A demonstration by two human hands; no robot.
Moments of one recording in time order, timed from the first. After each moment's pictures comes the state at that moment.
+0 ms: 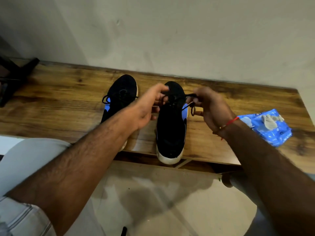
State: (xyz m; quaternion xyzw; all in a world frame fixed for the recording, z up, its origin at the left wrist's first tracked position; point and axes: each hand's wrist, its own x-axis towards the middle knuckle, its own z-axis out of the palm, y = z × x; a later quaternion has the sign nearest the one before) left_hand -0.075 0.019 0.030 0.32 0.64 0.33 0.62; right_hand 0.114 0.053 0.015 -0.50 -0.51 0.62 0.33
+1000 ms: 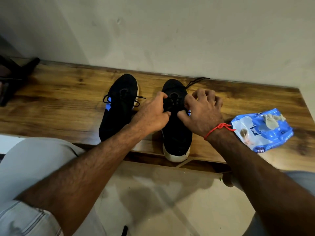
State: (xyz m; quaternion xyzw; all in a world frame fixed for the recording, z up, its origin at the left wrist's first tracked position) left_hand -0.072 0.020 -0.020 0.62 0.70 0.19 0.30; right_hand 0.101 0.044 -0.014 -0.58 -0.82 0.02 0.06
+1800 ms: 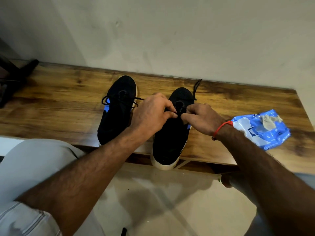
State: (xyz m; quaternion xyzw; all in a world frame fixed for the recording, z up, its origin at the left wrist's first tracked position) left_hand -0.064 0.010 -0.001 0.69 0.67 0.21 0.17; right_hand 0.113 0.050 0.000 -0.57 -0.73 0.36 0.08
